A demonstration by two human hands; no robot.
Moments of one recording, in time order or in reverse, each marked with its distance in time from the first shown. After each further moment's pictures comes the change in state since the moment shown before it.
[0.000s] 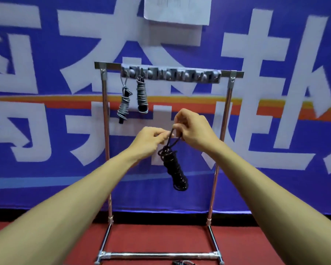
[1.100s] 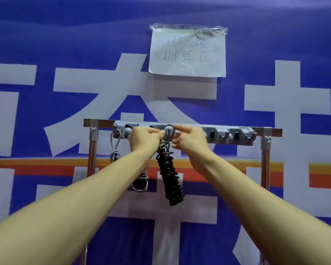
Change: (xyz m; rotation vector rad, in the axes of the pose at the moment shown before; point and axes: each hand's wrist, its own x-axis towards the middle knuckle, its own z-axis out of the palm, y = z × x) left_hand 0.266 0.001 -0.057 -0.179 0.661 -0.057; right_hand 0.255 0.058 0.034 0.619 0.188 0.158
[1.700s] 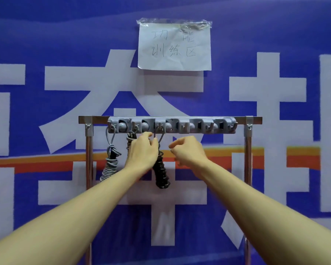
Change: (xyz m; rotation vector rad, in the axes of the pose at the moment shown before) left_hand -0.044 -0.013 -0.012 0.488 -0.198 0.170; right_hand -0.041 0.011 -0.020 -0.439 -0.016 0.130
